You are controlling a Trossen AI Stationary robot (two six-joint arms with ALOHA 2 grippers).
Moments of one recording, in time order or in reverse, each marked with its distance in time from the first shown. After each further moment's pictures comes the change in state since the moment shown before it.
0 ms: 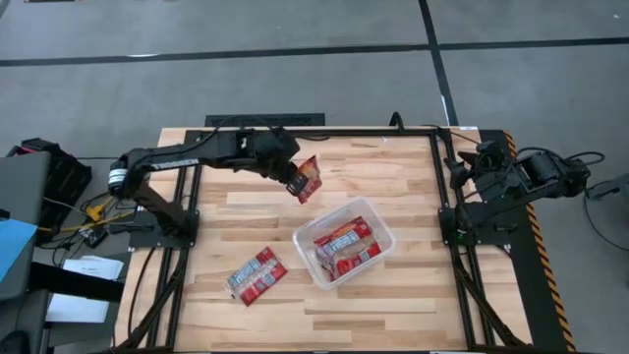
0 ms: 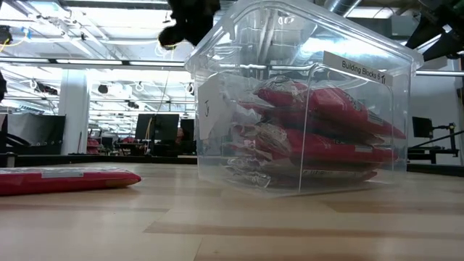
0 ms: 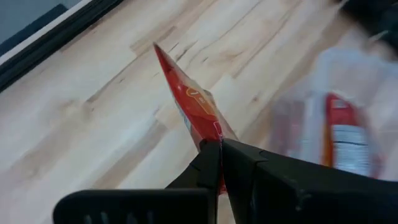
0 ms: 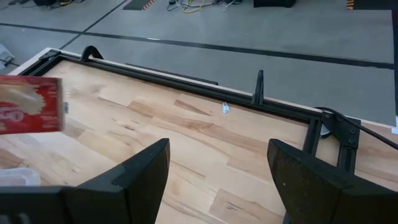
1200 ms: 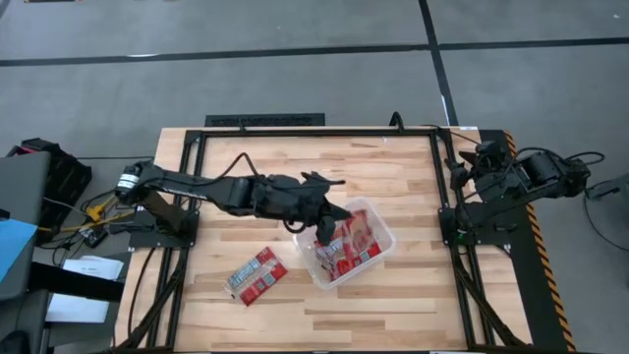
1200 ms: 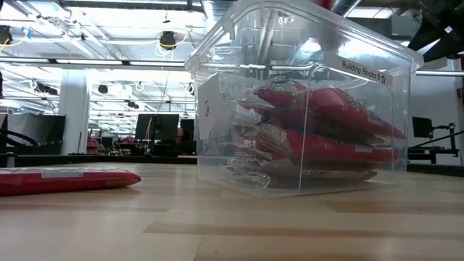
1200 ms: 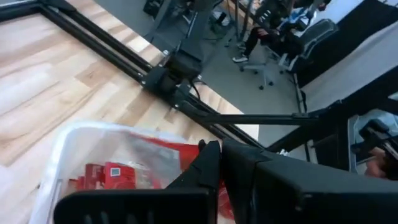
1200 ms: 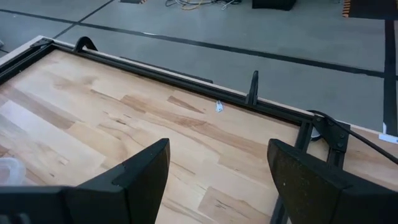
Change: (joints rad) left arm -0.347 0.082 0.002 0.693 -0.037 -0.148; right arm 0.000 0.000 0.000 -0.030 -0.002 -0.035
